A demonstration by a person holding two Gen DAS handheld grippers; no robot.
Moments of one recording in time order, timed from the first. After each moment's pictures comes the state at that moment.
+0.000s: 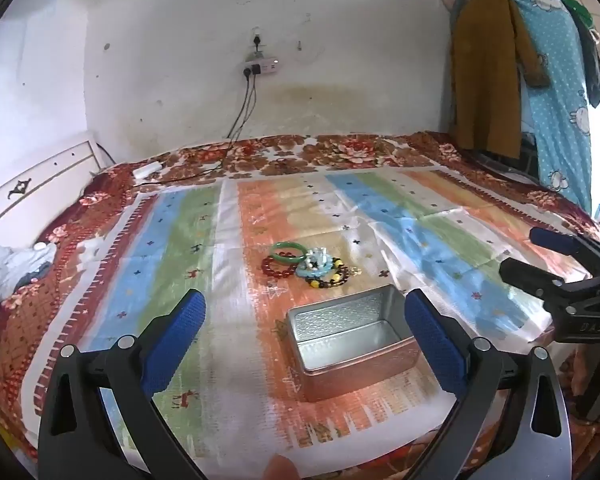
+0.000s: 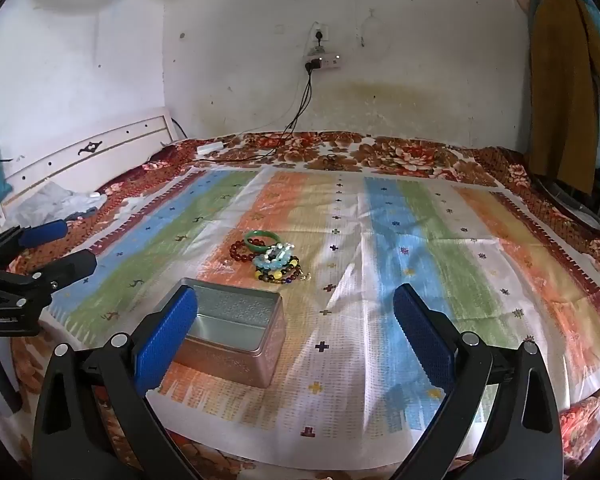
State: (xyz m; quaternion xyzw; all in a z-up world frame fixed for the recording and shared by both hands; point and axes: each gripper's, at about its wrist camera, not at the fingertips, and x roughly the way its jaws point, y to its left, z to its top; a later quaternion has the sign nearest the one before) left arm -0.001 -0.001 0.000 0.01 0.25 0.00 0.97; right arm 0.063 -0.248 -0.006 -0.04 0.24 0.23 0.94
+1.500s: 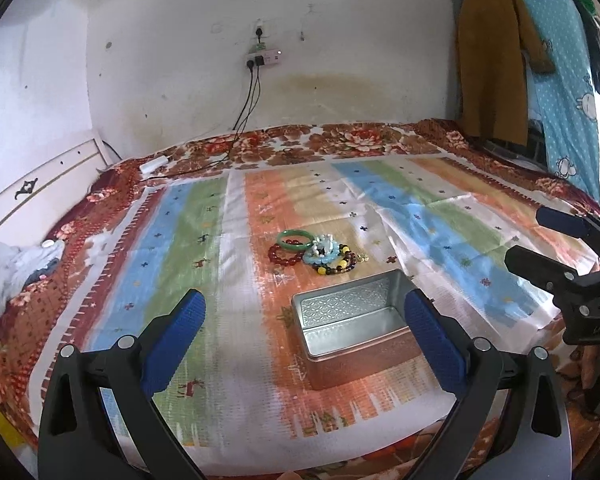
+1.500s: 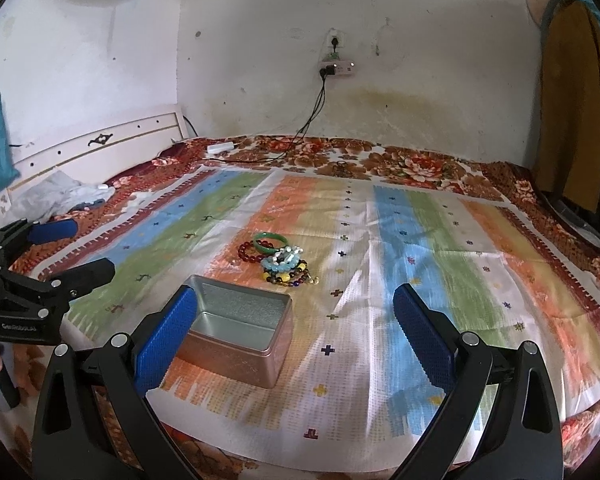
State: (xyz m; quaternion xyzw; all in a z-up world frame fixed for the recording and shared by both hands) left arm -0.001 -0.009 -0.006 0.02 0.27 0.02 0.96; right arm 0.053 -0.237 -0.007 -0.06 0.23 0.24 0.94
